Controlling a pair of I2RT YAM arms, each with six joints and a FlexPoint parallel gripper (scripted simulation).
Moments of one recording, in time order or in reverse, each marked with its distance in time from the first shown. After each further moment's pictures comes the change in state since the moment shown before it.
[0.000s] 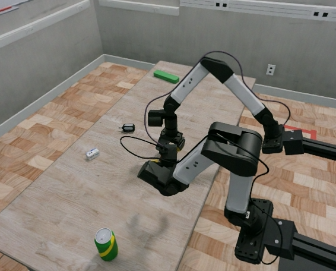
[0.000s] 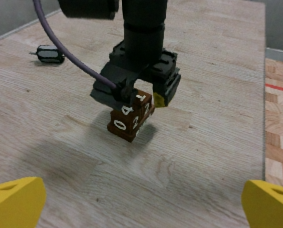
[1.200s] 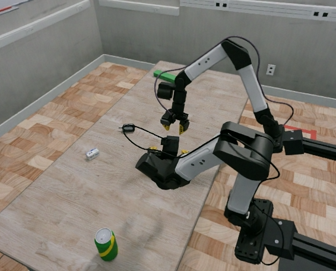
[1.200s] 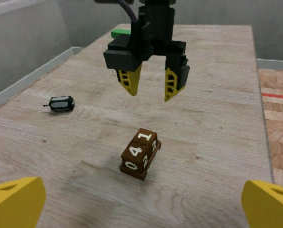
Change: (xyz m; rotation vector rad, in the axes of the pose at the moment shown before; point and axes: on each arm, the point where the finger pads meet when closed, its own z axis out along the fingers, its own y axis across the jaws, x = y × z) left arm -0.049 0.000 -0.010 0.017 -0.120 0.139; right arm 0.020 0.003 -0.091 -0.010 -0.408 -0.001
